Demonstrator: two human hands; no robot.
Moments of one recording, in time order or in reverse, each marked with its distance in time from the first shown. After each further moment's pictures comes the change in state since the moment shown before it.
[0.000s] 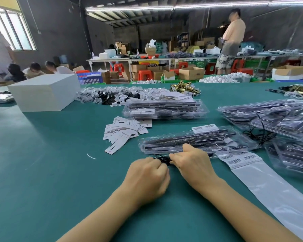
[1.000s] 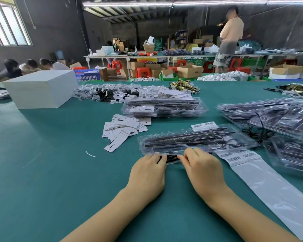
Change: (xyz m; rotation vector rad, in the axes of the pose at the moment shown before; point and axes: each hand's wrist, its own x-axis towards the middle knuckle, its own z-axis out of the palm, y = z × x) left_hand 0.002 0.008 0.006 -0.001 -0.370 -0.260; right_hand -0.023 -0.008 -0.004 0.163 0.286 0.298
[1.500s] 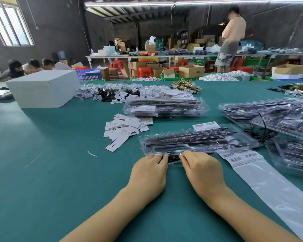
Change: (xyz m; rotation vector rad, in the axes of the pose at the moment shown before) left_hand 0.000 -0.003 0.004 0.055 0.082 0.046; right_hand -0.001 -0.002 0.003 -0.027 -0.008 -0.020
